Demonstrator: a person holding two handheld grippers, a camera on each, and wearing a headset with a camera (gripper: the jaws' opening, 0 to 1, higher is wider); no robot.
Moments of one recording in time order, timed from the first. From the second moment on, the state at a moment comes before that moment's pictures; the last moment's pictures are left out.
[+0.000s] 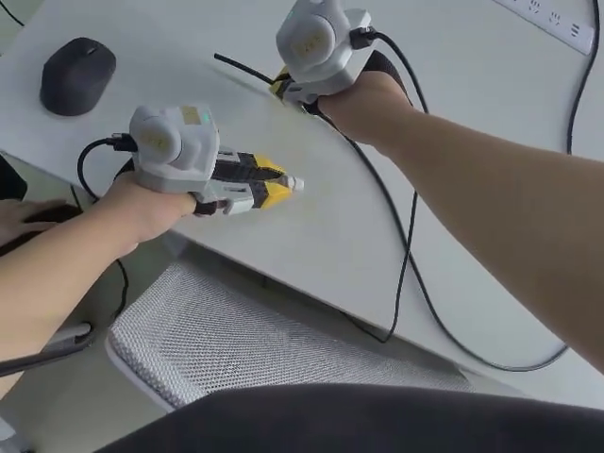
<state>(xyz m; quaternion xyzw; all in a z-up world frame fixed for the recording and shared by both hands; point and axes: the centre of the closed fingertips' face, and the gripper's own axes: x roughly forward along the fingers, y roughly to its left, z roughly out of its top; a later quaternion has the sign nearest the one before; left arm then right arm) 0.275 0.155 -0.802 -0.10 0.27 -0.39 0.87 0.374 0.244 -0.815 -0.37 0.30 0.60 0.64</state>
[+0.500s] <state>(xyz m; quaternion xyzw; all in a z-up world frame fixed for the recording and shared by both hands) 0.273 0.158 -0.806 -0.07 0.28 -0.39 0.88 0.374 0.243 -0.821 -0.38 0.30 0.60 0.64</state>
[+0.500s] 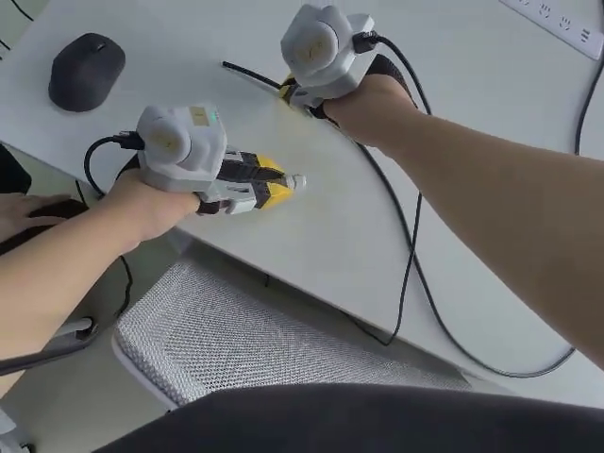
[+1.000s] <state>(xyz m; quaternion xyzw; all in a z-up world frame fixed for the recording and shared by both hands) 0.272 0.160 -0.812 -0.04 0.29 -0.39 0.88 0.372 0.242 -0.820 -0.40 0.29 0.60 0.63</state>
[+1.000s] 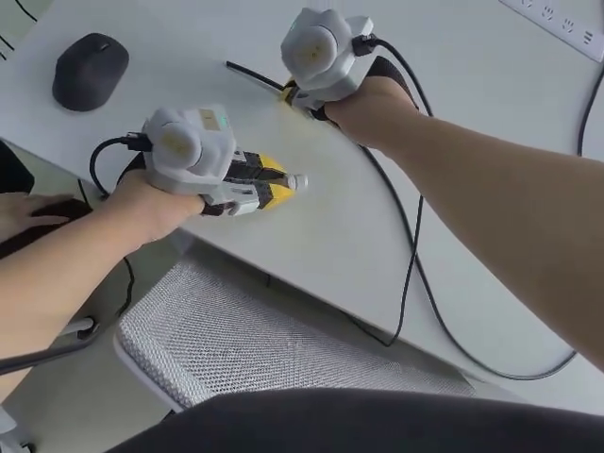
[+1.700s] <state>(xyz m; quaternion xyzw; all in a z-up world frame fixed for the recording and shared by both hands) 0.273 0.162 -0.807 -0.02 0.29 -0.37 0.88 0.385 0.237 -0.791 -0.36 0.27 0.58 0.68</state>
